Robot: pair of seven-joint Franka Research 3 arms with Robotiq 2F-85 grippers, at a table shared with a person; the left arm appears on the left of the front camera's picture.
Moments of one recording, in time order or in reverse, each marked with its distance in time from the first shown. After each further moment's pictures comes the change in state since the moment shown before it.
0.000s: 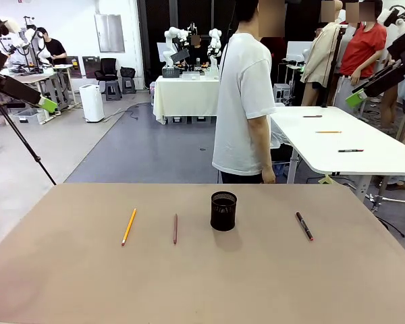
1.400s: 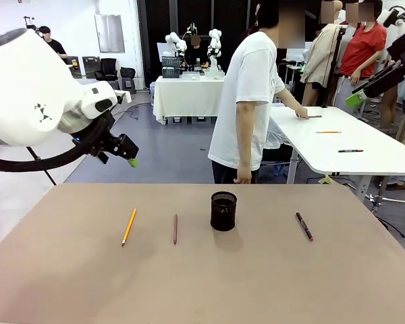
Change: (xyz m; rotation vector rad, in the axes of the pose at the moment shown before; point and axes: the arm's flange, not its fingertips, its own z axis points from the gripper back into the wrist) left arm 0.006 -0.126 -0.186 0.108 0.284 0.293; right arm 0.000 0.000 0.000 0.001 0.002 -0.001
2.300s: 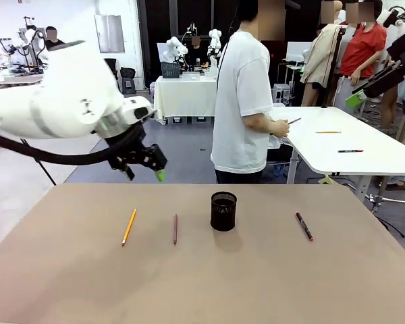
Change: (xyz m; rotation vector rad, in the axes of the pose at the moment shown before) left arm 0.026 -0.045 -0.059 -0.061 0.247 0.064; right arm 0.000 0.000 0.000 0.000 0.001 0.000
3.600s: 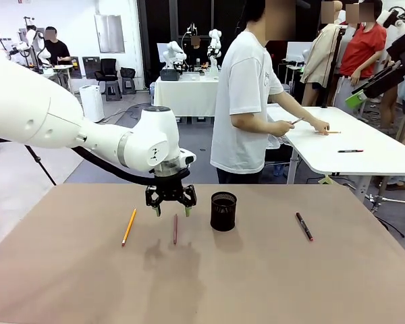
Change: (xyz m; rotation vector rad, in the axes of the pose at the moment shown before) left arm 0.062 -0.012 -0.198 0.159 0.231 0.233; right arm 0.000 0.000 0.000 0.001 0.000 0.000
